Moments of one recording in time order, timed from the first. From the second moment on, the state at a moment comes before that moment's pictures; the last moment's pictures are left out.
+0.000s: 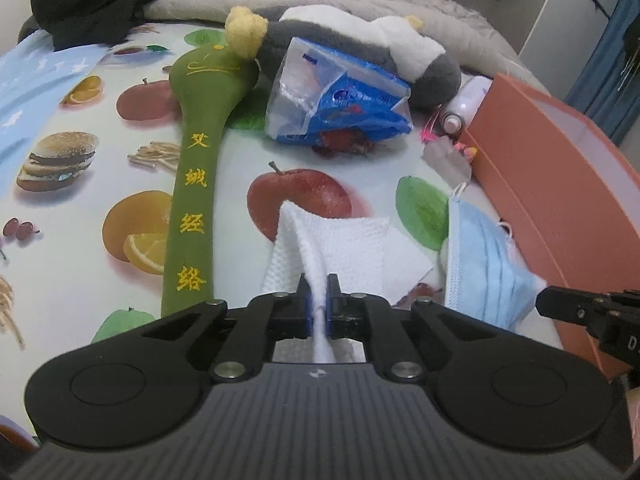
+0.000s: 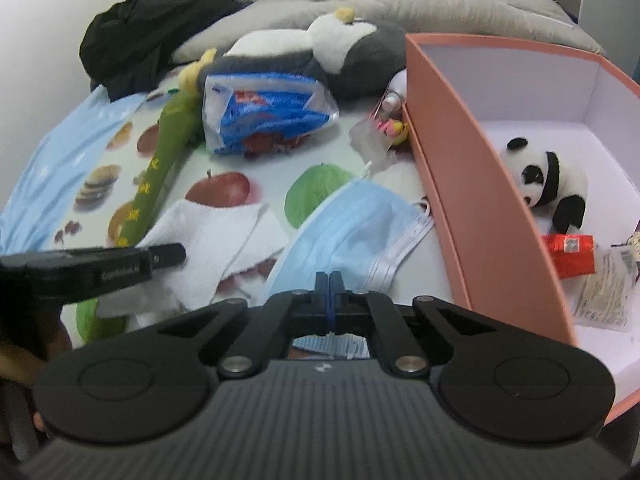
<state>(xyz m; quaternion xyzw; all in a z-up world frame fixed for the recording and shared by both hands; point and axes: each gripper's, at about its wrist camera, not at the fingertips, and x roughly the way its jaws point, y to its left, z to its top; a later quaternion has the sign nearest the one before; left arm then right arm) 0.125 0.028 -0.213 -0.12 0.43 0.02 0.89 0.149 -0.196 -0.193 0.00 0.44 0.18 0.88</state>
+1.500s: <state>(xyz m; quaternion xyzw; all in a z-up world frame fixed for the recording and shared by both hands) 0.158 -0.011 -0.047 -0.17 0.41 -0.09 0.89 0.166 -0.241 -0.076 0.02 0.40 0.20 0.90</state>
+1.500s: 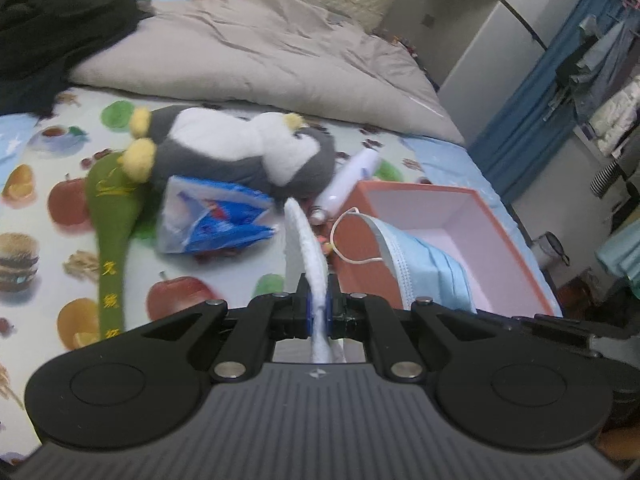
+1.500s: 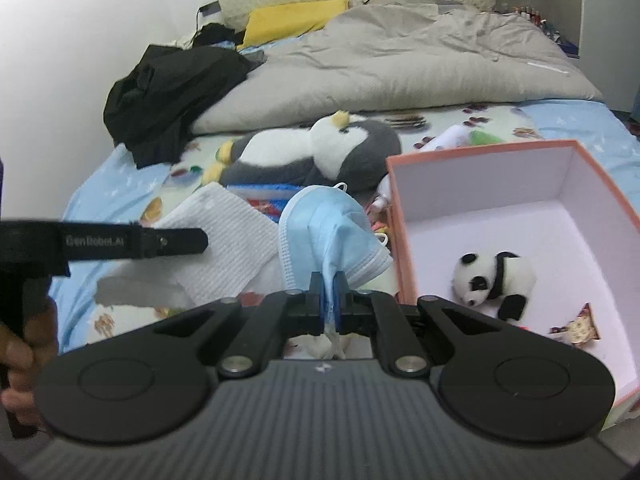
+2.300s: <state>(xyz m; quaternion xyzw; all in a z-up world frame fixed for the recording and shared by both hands) 0.228 -0.204 0.001 -0.05 0.51 -0.19 0.84 0.158 -0.397 -0.054 0.08 0.41 0.06 0.91</state>
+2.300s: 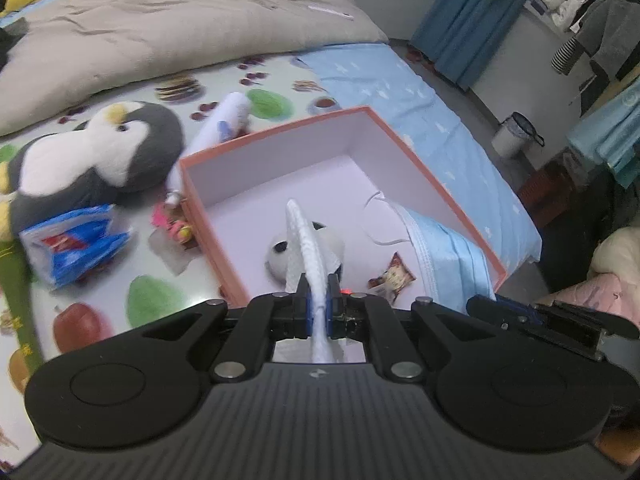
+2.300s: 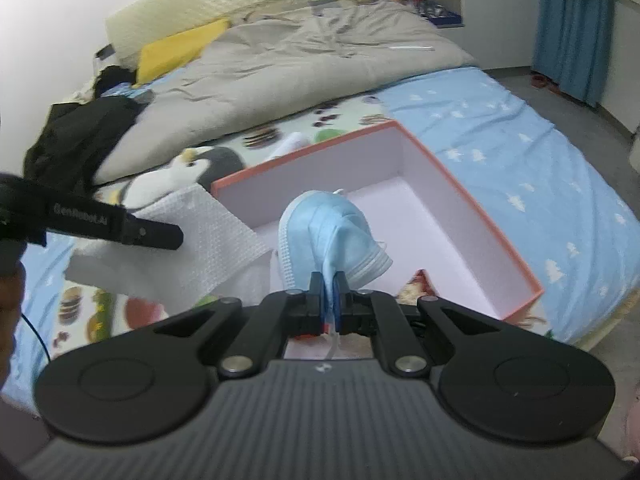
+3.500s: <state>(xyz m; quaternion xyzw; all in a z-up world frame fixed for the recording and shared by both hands) 0.357 -0.294 -0.133 0.02 0.58 -0.15 0.80 0.264 -0.455 -0.137 0.09 0.46 0.02 0.88</state>
